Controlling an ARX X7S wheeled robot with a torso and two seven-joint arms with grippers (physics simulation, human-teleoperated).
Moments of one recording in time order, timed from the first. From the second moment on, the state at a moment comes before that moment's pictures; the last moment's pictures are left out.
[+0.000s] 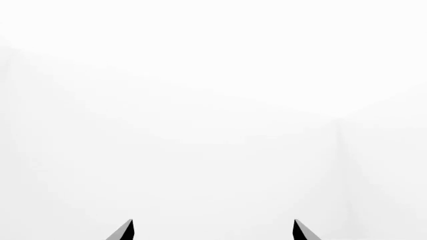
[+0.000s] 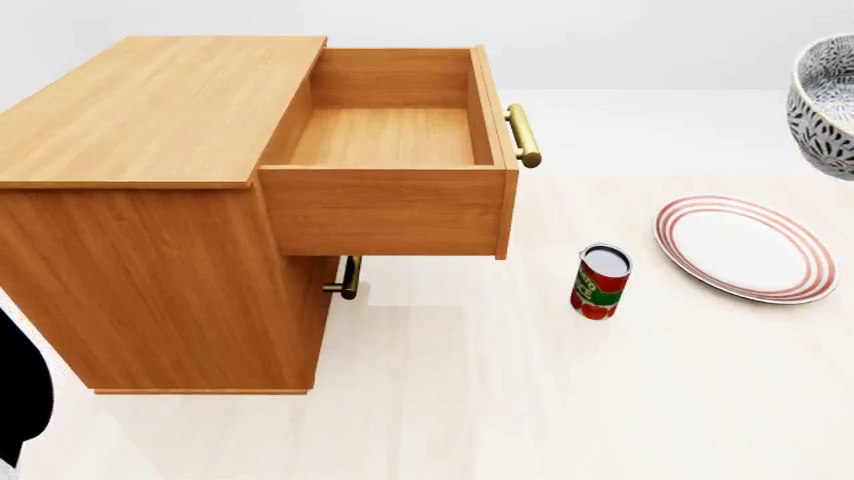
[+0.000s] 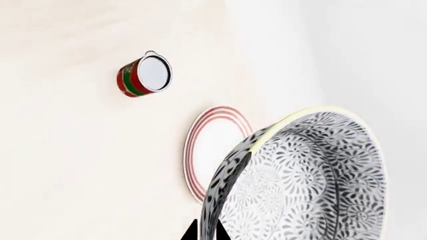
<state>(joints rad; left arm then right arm) -1.51 -0.40 -0.07 0.23 -0.94 -1.01 -0.33 2.07 1.13 -1.47 -0.16 0.08 1.00 -1.25</state>
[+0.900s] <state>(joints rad) -1.70 -0.42 -0.13 0.28 -1.14 -1.20 -0.49 2.20 0.27 -1.26 1.22 0.07 -0.04 -1.43</state>
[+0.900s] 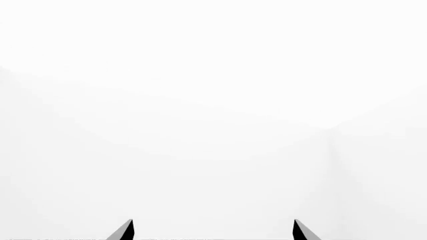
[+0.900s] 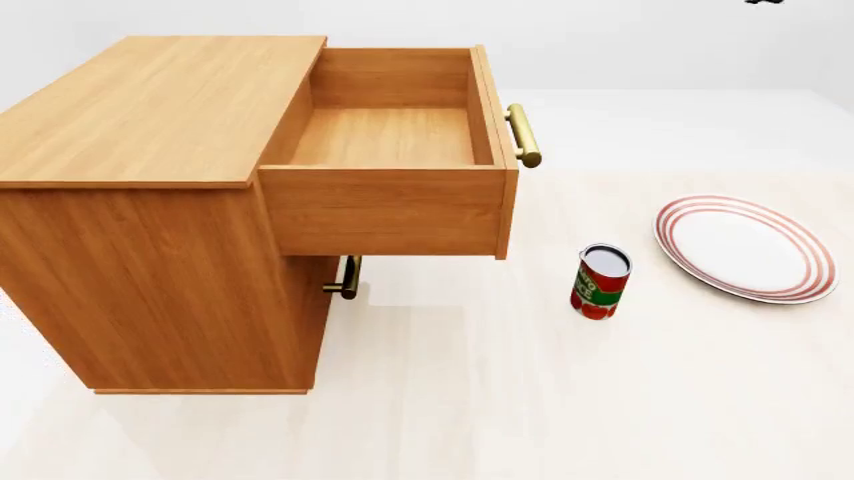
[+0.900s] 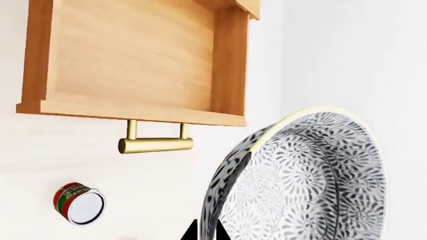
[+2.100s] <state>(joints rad) -1.55 -0.57 -0.29 0.39 -1.35 -1.29 -0.58 2.13 0.00 -1.03 1.31 0.03 -0.20 -1.44</state>
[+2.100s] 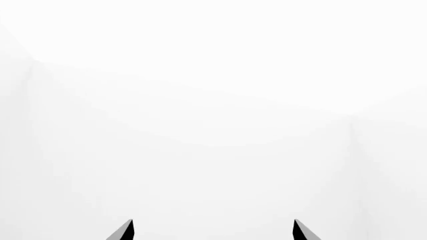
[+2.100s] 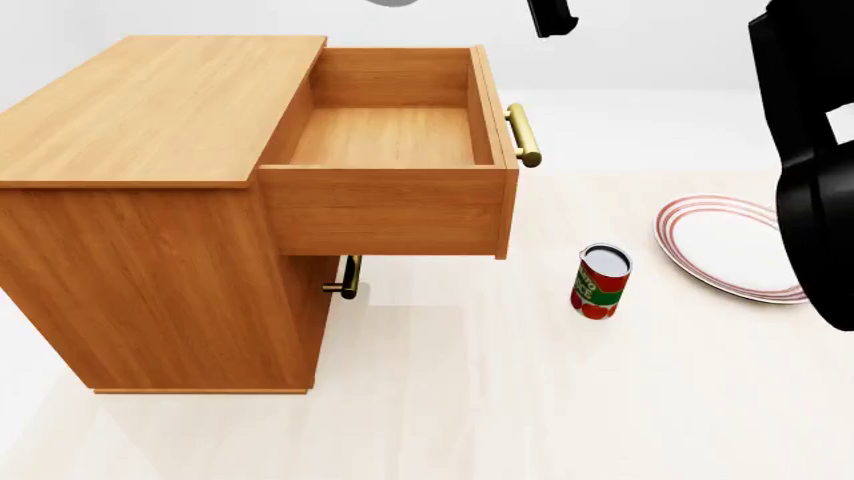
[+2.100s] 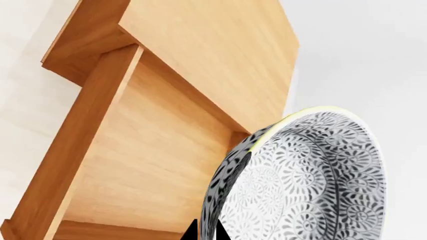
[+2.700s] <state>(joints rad) -1.54 -0.58 -0.28 0.41 -1.33 -1.24 -0.53 2.13 0.00 -1.18 1.31 0.18 -0.21 -1.44</state>
